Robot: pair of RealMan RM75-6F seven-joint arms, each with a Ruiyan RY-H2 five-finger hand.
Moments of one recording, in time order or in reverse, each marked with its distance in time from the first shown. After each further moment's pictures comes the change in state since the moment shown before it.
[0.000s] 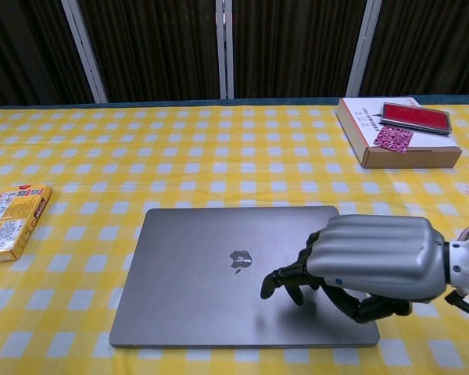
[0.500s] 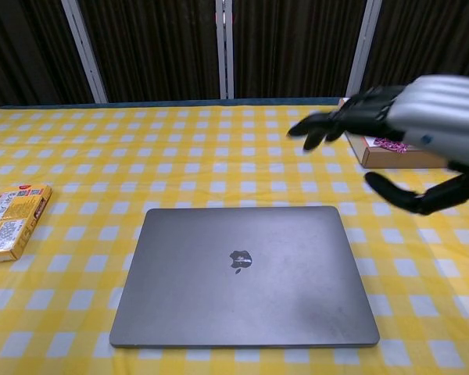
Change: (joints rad) left arm 0.010 0.016 0.011 -0.016 0.039 0.022 -0.036; right arm -0.143 0.162 0.036 -0.066 -0.072 0.431 -0.015
